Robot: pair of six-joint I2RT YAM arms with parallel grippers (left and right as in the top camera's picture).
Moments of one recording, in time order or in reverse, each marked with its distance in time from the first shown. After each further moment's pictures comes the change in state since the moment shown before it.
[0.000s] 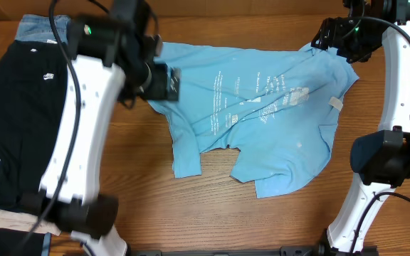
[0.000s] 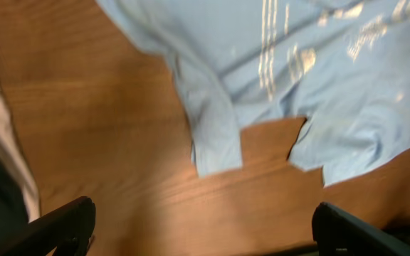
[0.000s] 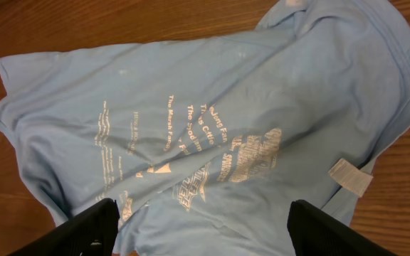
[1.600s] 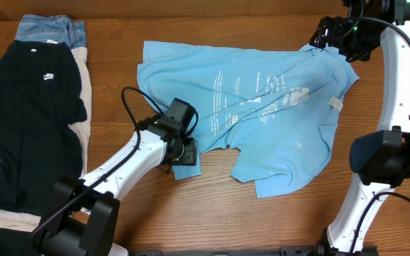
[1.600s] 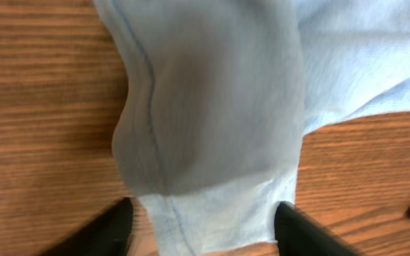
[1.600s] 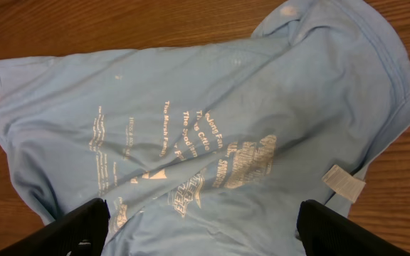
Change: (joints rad) left arm -0.179 -0.167 -1.160 0.962 -0.050 -0.204; right arm 0.007 0.000 0.000 0.019 0.024 0.000
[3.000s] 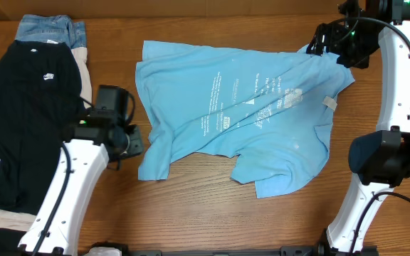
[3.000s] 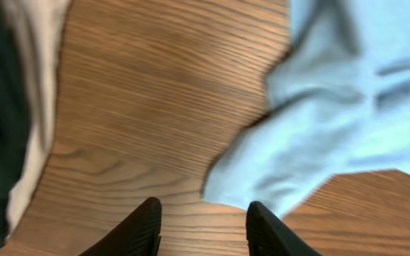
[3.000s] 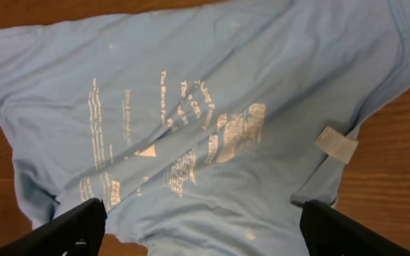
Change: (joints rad) left arm 0.379 -0.279 0.084 -0.317 -0.122 0.061; right arm 0.011 0.000 0.000 -0.108 0.000 0.015
